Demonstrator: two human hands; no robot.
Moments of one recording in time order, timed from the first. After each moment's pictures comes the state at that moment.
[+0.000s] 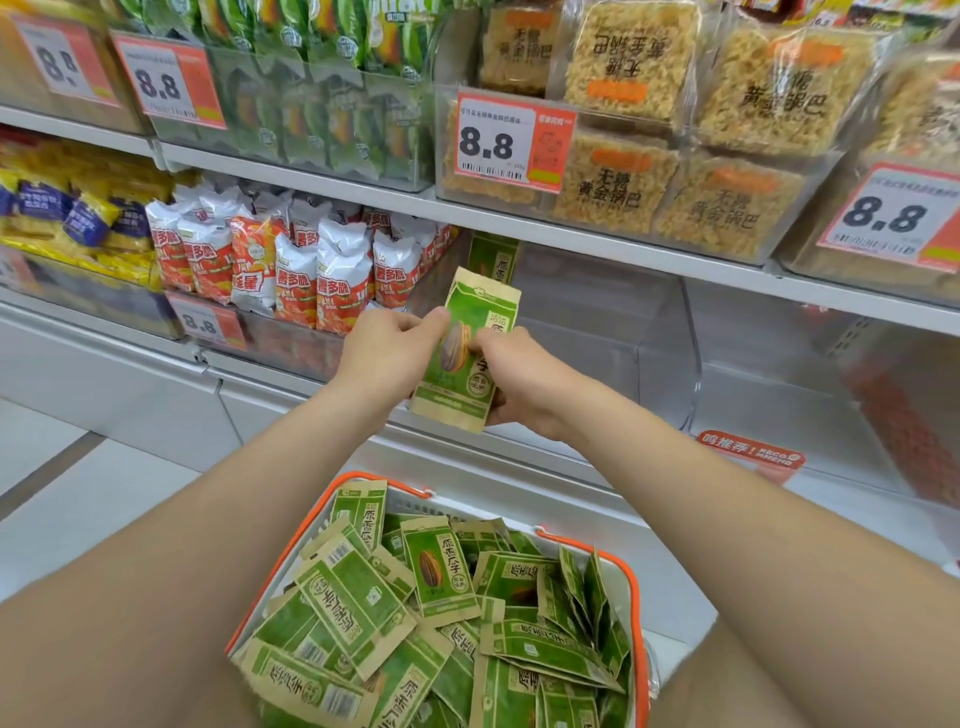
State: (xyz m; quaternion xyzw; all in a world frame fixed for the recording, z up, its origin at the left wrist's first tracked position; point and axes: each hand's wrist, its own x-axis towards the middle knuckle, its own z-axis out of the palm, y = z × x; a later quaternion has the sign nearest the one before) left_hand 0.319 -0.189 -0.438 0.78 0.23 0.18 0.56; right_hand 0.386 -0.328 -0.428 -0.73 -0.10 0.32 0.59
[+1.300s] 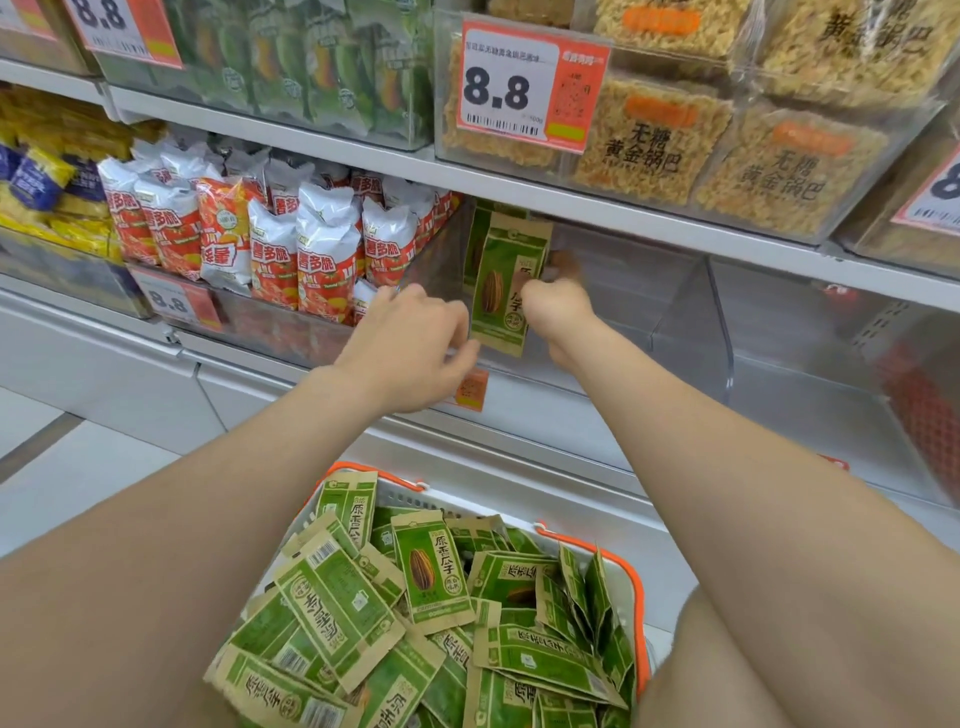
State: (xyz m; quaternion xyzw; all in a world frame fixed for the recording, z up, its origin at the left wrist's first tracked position) left_hand 0.355 -0.177 -0.461 0.98 -0.03 0.19 0.08; right_hand 0.510 -0.310 -0.468 -0.81 -0.05 0.08 0.58
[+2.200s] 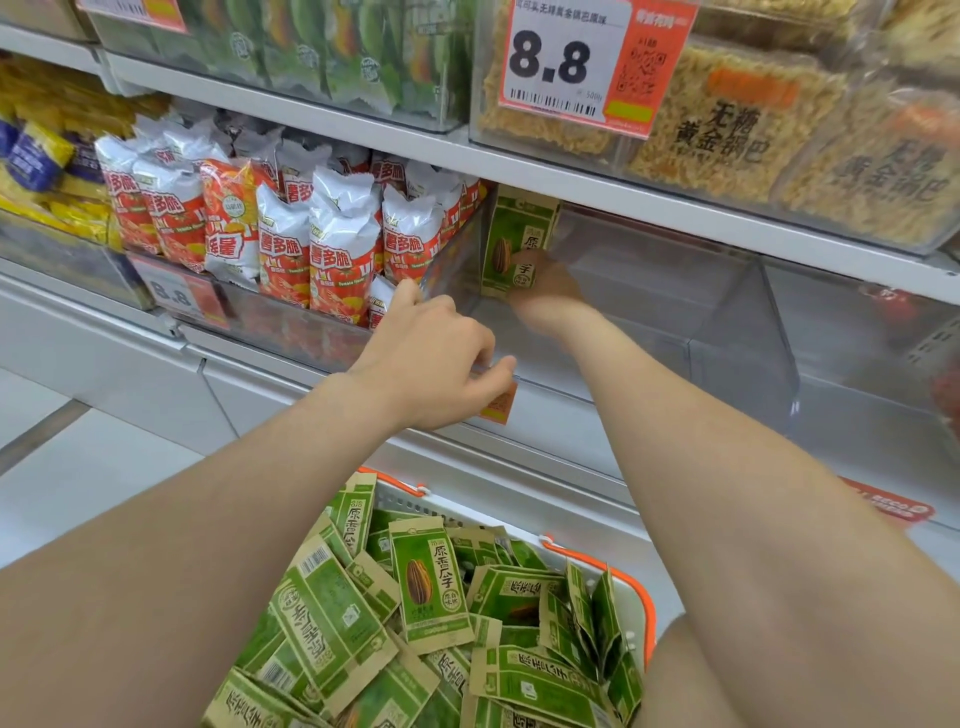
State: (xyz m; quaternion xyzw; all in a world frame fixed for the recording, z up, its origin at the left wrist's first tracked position) left_hand 0.372 -0.166 -0.481 0.98 -0.04 0.20 0.00; right_hand 0.562 -0.271 -0.491 -0.91 -0.19 0.08 0.35
